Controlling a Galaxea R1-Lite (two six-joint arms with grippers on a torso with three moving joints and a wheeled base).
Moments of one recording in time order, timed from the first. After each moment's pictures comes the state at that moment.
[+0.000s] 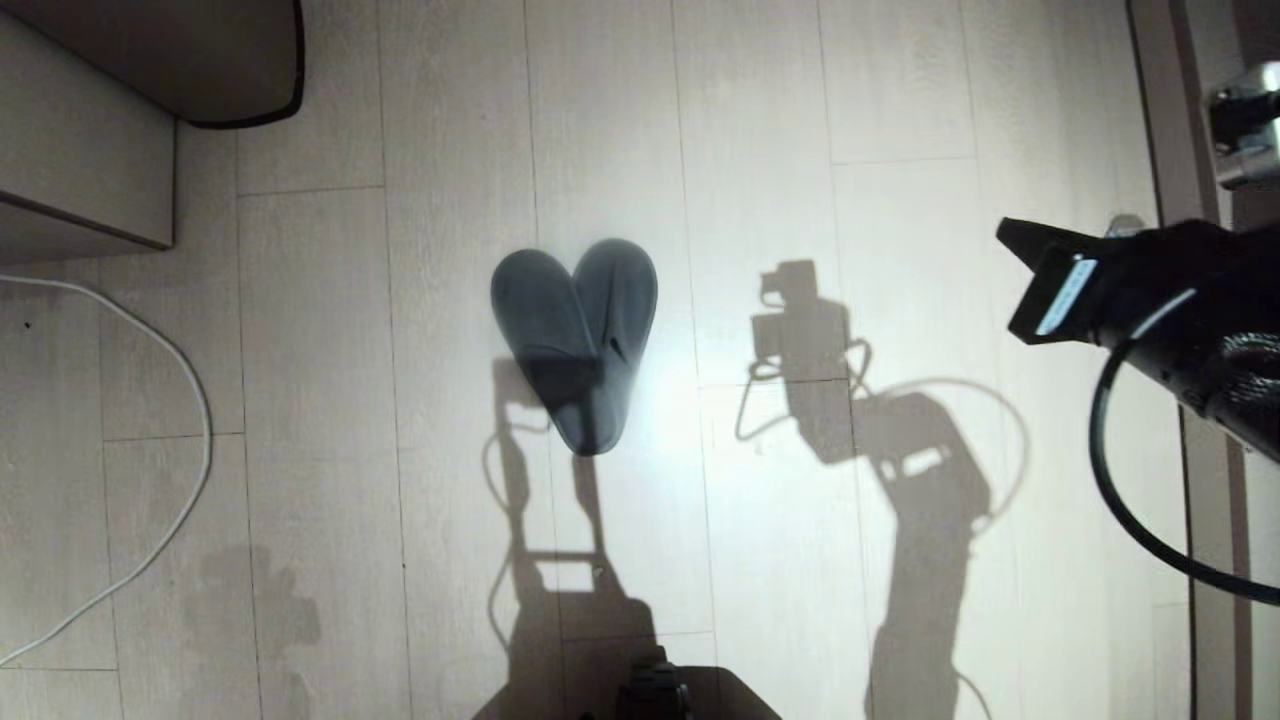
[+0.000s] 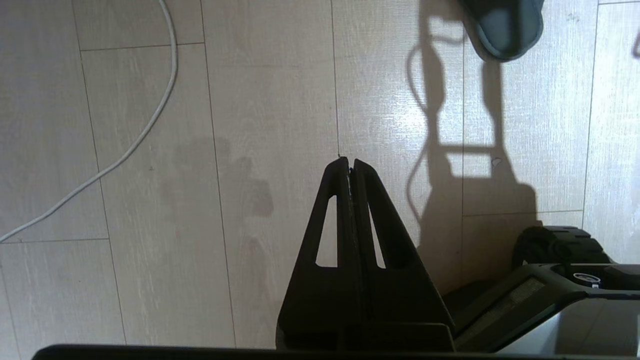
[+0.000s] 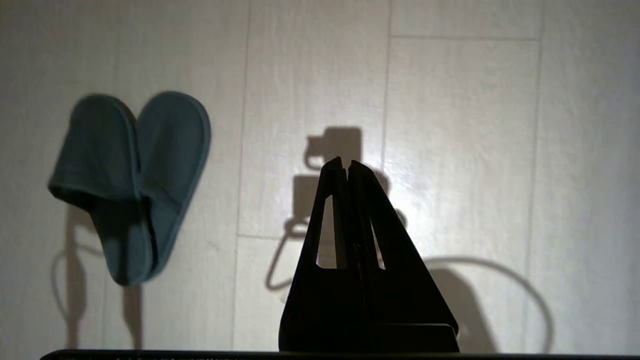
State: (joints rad) left arm 0.01 0.00 0.00 -0.02 0.00 -0.02; right arm 0.46 1.31 -0.79 -0.70 -0.34 -0.08
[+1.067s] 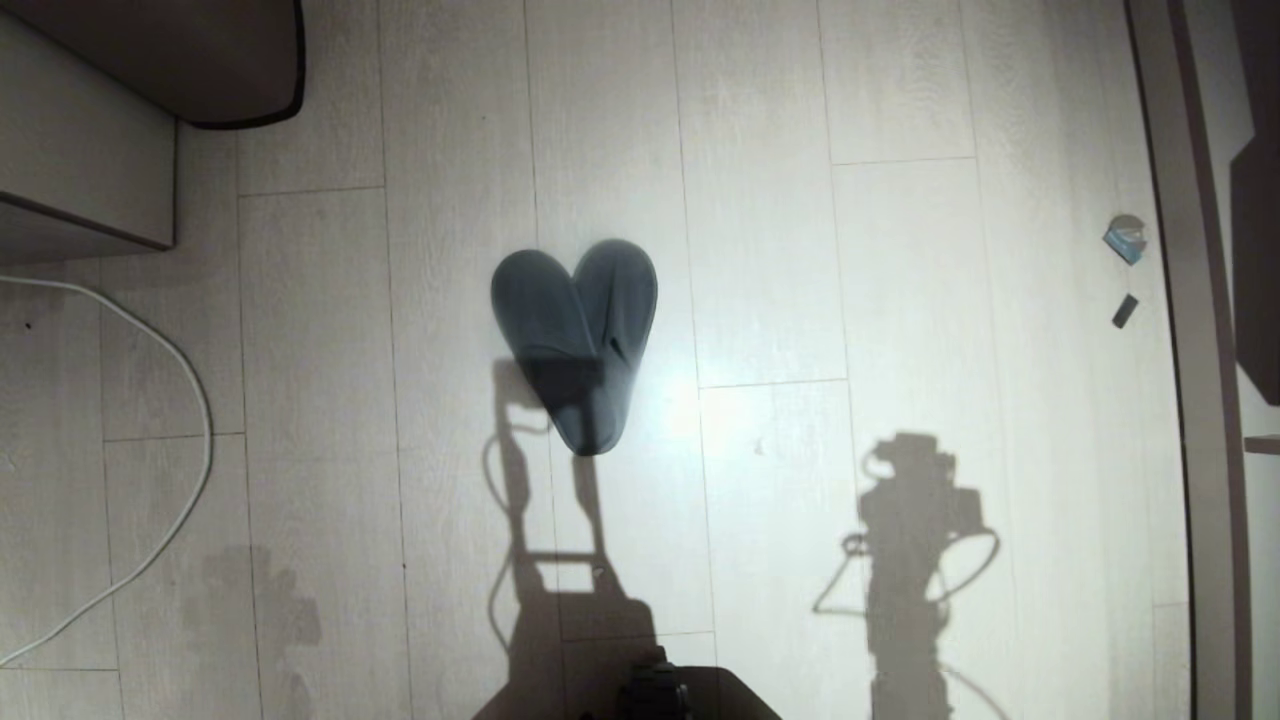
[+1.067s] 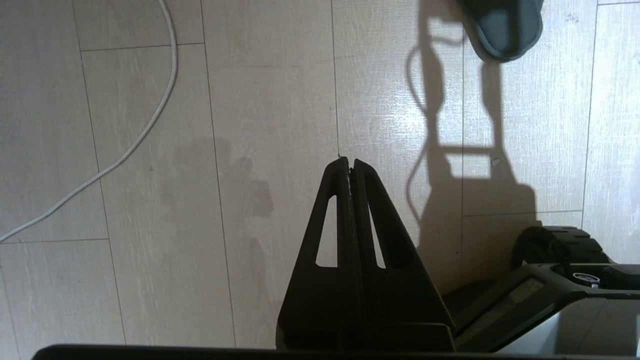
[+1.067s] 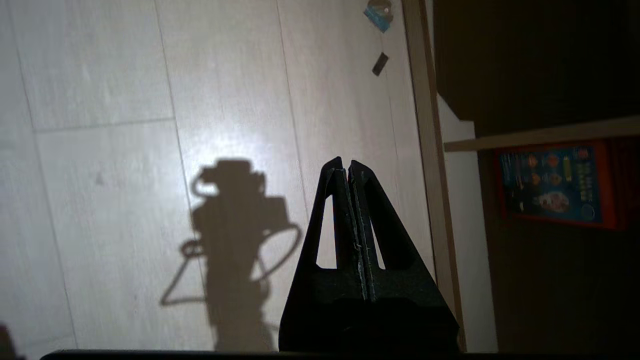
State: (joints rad) left arm 0.01 0.00 0.00 -0.02 0.00 -0.02; right arm 0.00 0.31 -0.40 -0.05 -0.29 -0.06
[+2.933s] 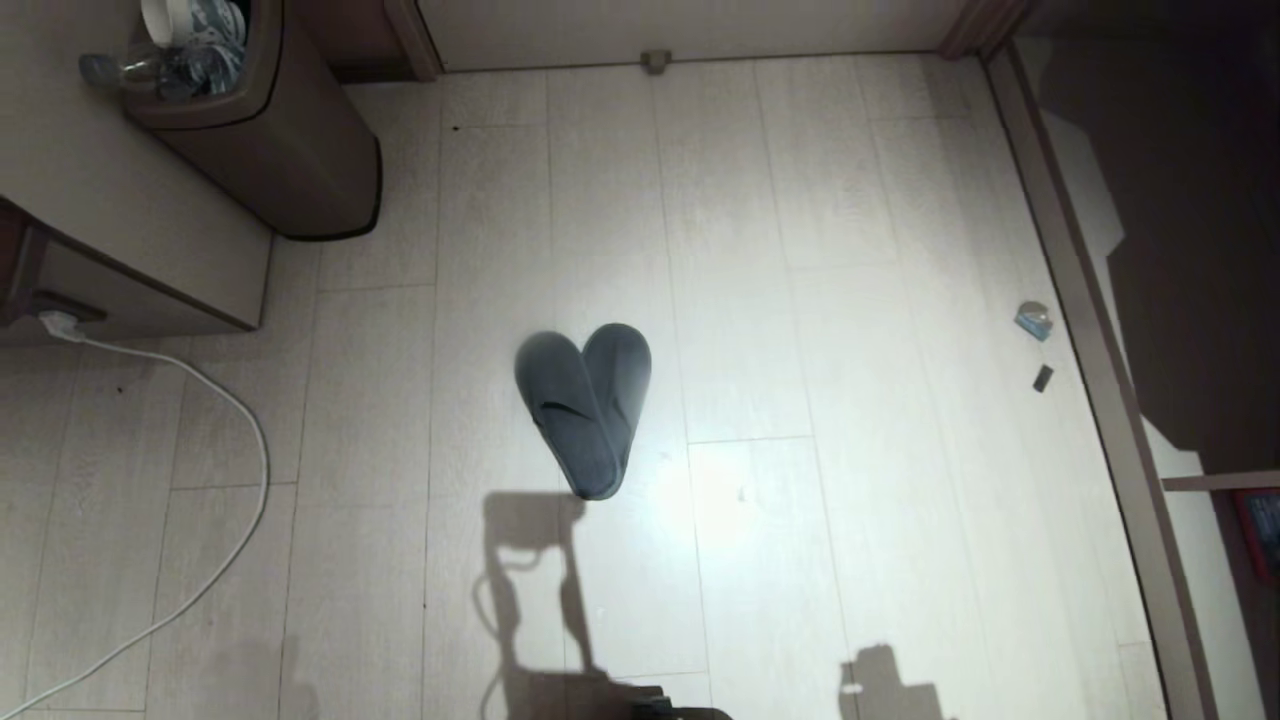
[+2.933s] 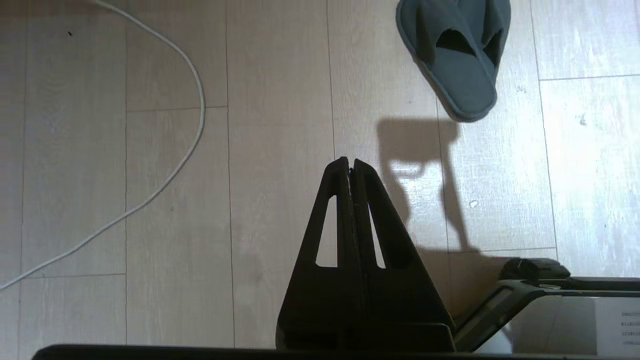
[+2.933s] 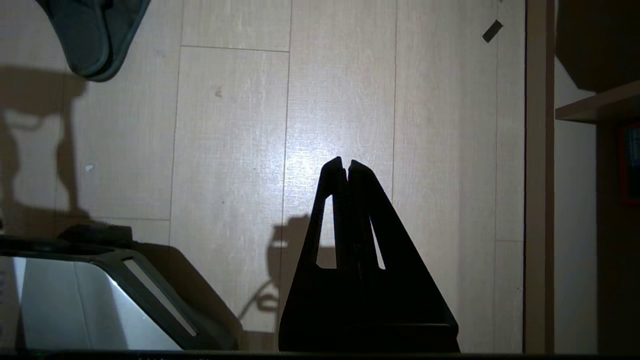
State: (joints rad) left arm 0.01 0.00 0.00 -0.02 0.00 -0.02; right arm -0.01 0.00 0.00 0.01 0.01 -0.07
